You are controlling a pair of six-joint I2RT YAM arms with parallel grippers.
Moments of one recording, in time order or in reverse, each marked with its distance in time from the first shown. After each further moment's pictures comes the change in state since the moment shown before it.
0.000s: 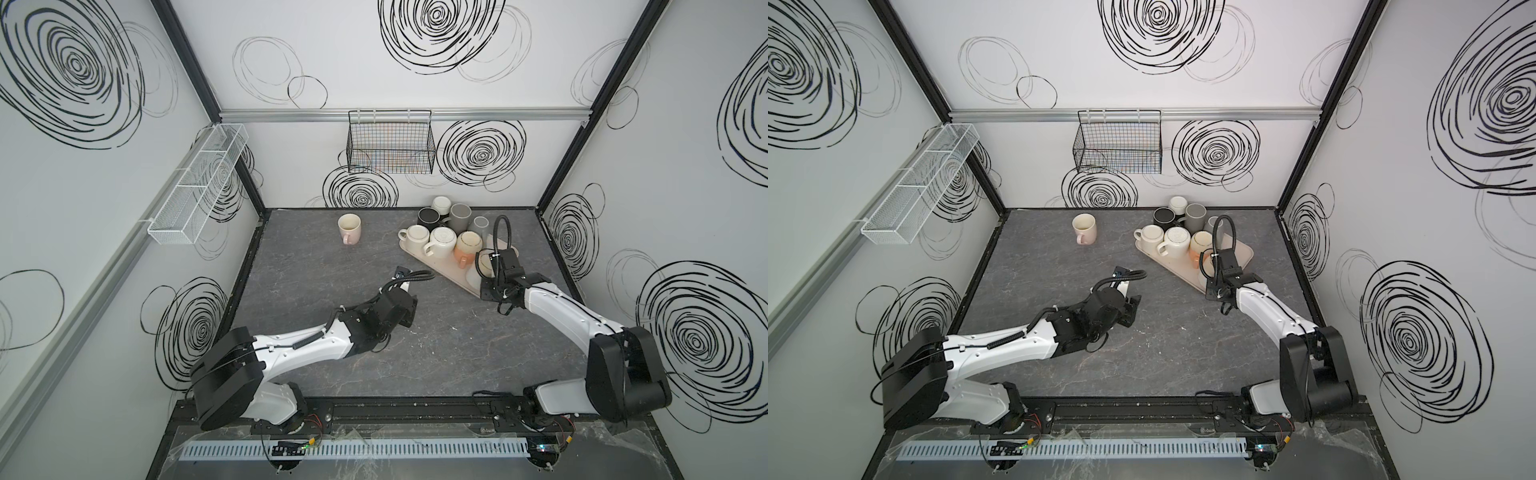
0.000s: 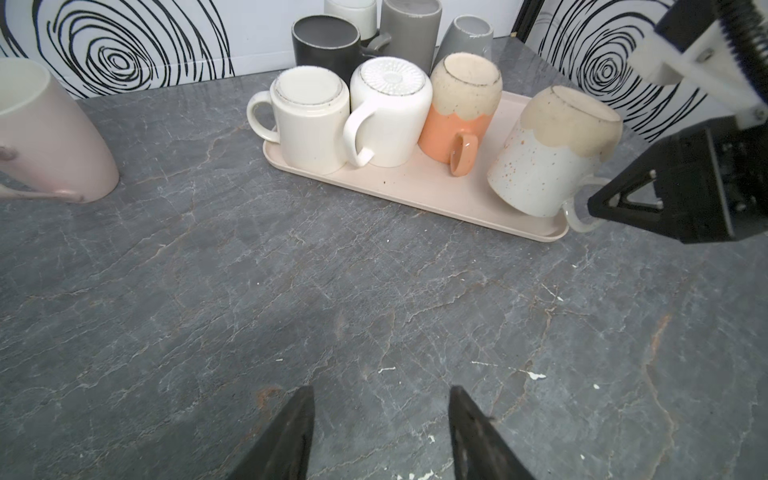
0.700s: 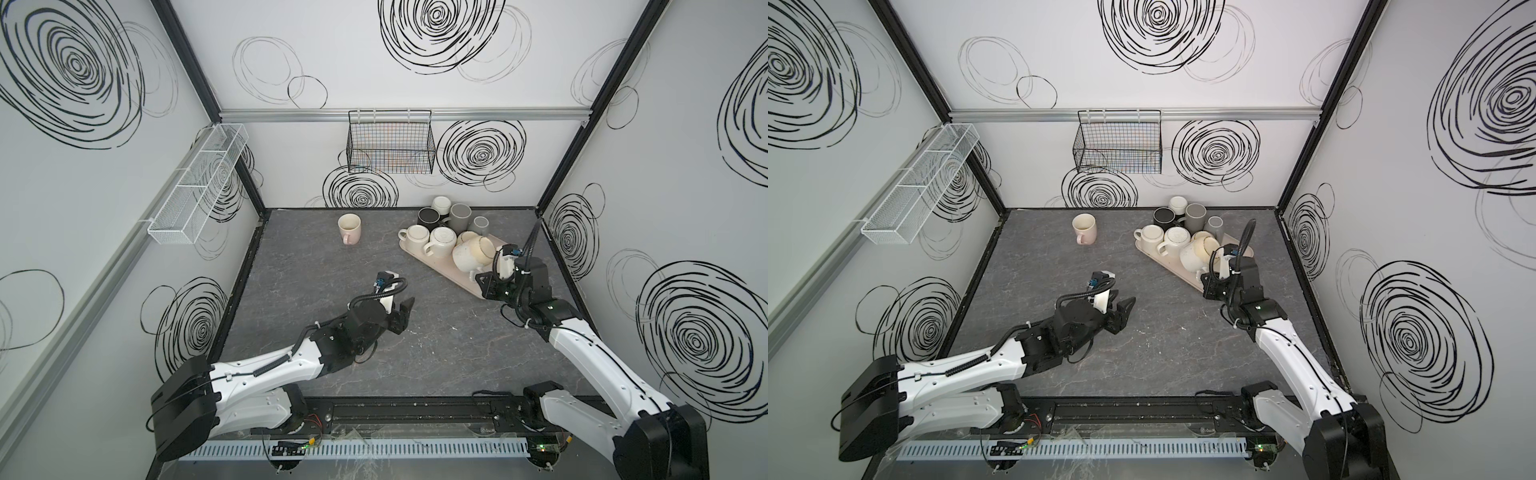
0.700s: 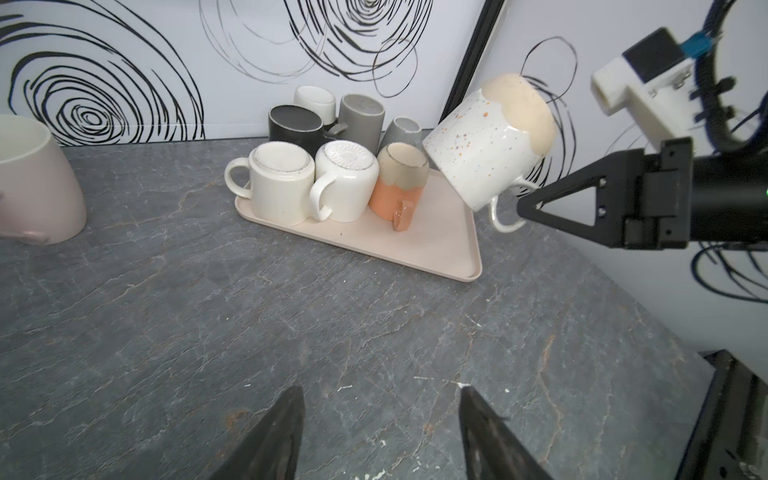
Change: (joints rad) left arm 0.000 -0.265 -0.183 0.195 0.090 -0.006; right arm -0.004 -0.360 -0.150 0.256 -0.385 0.064
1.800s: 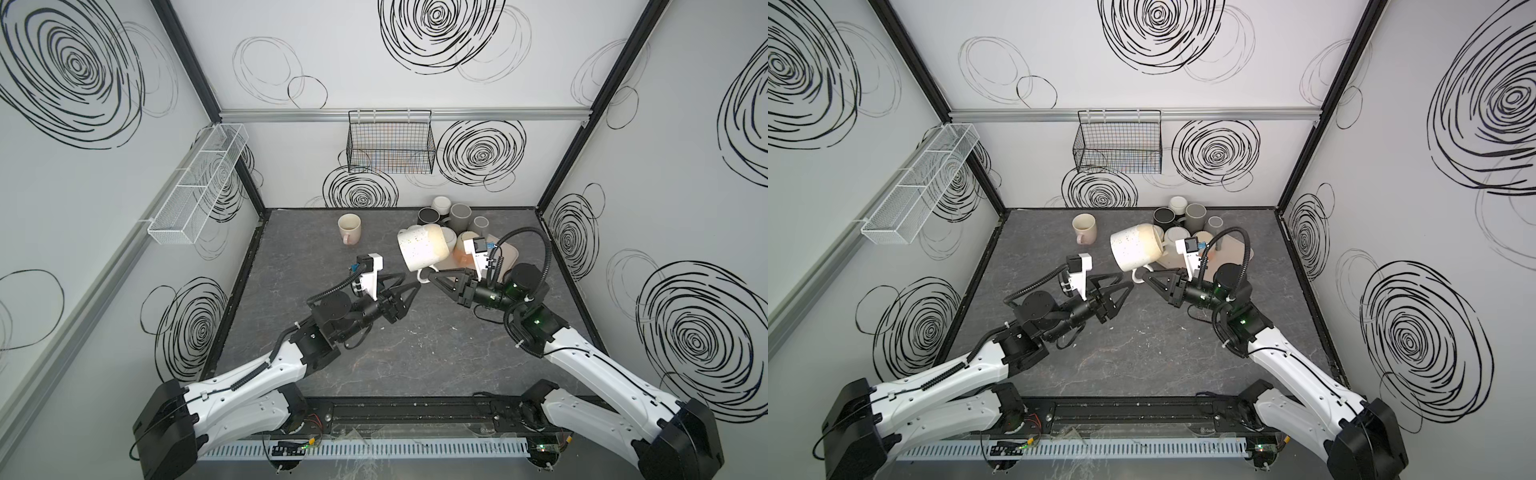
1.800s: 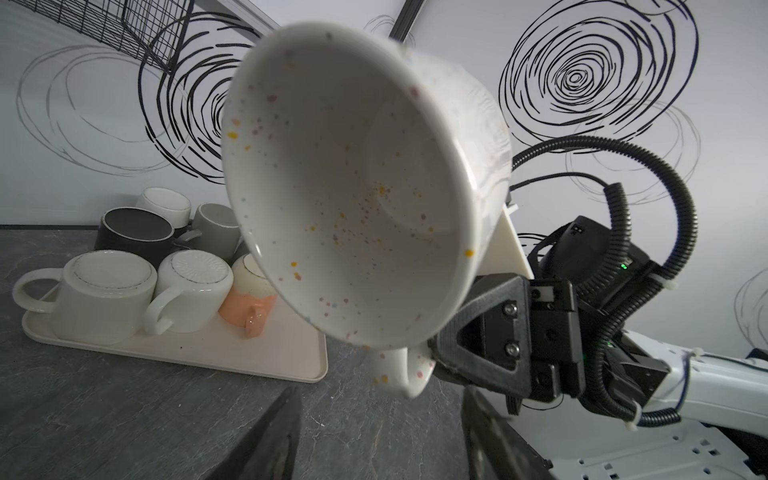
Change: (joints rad) left arm 0.117 -0.118 -0.009 0.283 0.395 -0.149; right arm 0.323 -0.024 -0.019 0.607 -0.422 0.351
